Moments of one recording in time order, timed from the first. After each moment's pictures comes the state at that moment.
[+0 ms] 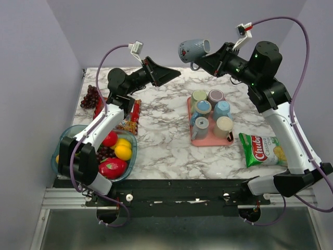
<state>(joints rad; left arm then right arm) -0.36 1.50 1.24 0.71 0.78 -1.12 0.40 1.39 1.73 -0.34 -0.43 0.51</state>
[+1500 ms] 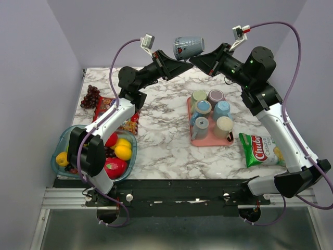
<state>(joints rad) -0.48 1.66 1.40 0.93 0.71 -1.32 0.44 1.38 1.61 -0.08 -0.46 0.63</state>
